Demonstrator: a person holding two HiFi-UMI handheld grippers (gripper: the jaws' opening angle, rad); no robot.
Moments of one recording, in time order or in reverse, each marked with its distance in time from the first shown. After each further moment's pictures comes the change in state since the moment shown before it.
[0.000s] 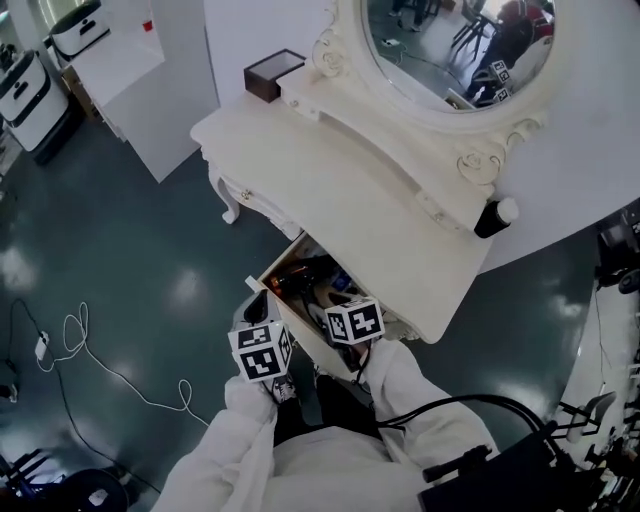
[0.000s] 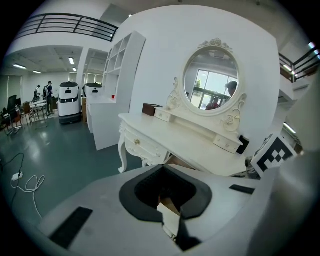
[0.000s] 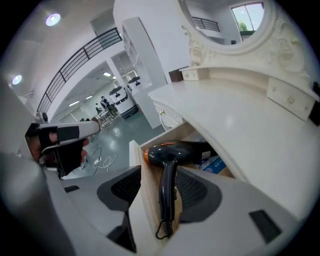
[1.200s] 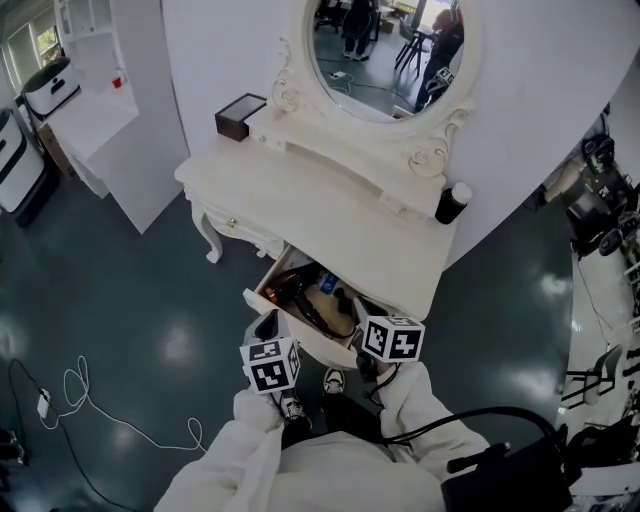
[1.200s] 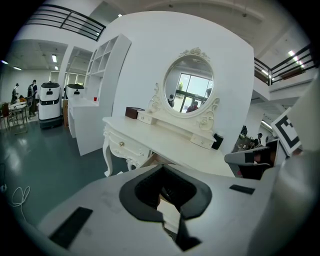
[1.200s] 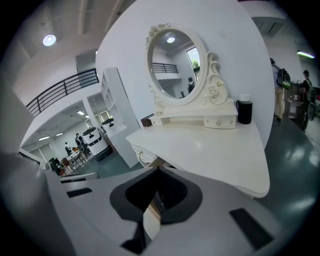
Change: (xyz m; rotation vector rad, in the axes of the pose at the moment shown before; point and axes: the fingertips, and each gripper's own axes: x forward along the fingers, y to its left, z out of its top) left arm -0.059 -0.033 -0.011 0.096 -0.027 -0.195; right arm -0.154 -0.005 -0.003 0.273 -0.464 -0.277
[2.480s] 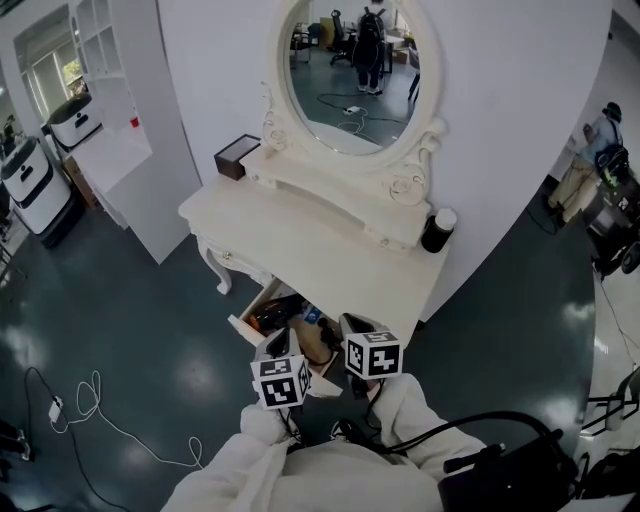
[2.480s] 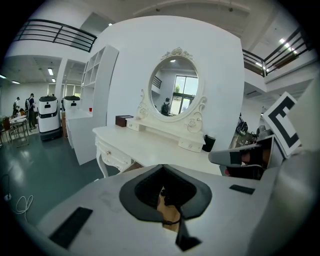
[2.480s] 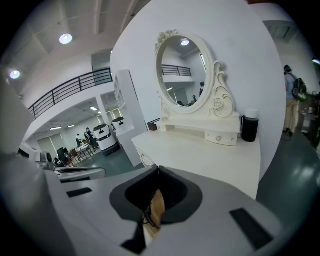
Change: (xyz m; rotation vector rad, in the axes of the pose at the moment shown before) left arm 0.010 -0.116 0.019 0.082 -0.047 0.033; right arm -0.029 -0.041 0.038 -0.133 -0.025 0.086
